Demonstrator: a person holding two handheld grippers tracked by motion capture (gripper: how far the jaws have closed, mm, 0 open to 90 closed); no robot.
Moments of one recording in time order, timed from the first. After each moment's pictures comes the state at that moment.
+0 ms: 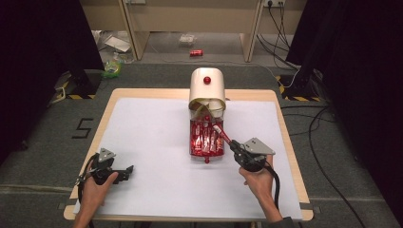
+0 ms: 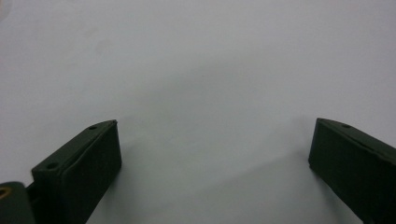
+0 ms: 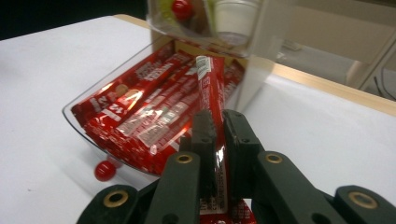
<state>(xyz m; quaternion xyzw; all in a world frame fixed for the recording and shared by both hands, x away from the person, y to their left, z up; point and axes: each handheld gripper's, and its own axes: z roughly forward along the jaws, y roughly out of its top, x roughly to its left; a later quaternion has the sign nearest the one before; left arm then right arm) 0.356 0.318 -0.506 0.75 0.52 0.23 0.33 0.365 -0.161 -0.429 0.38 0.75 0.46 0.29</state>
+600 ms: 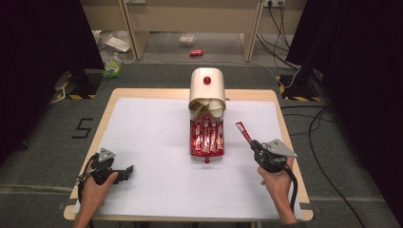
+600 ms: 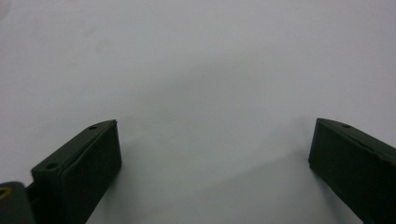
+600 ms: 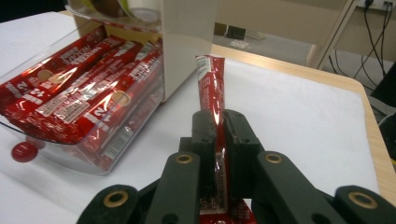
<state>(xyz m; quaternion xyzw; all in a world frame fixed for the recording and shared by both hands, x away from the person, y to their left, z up) 0.356 0.318 -0.506 0.75 0.52 0.22 0.33 0.365 -0.215 -0.436 0.44 0.72 0.44 0.32</state>
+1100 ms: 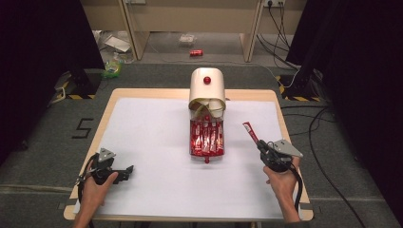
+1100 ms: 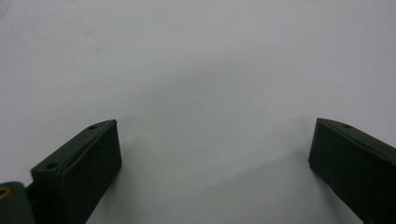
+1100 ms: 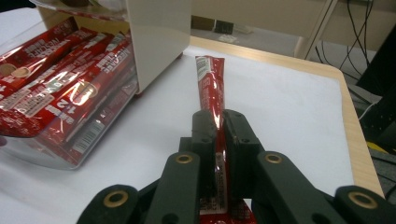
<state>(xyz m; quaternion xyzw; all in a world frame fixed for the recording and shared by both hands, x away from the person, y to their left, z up) 0.356 0.318 -0.506 0.75 0.52 0.22 0.33 0.369 -0.233 -0.442 0.46 0.71 0.43 0.32</state>
